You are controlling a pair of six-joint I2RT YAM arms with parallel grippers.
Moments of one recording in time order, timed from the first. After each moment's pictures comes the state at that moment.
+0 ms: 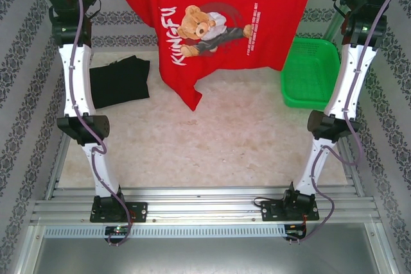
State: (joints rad) left arm 0.16 2.13 2.74 -0.23 0.51 -0.98; right arm -0.29 2.20 2.96 -0.50 -0.74 1.17
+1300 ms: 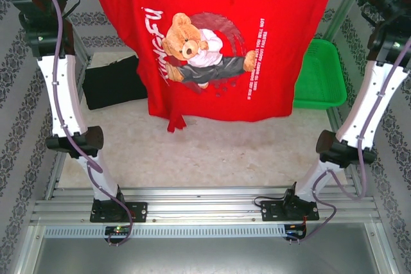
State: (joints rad) left arm 0.18 1.96 2.71 -0.18 0.48 -0.95; right arm -0.39 1.88 2.70 -0.46 -0.90 1.19
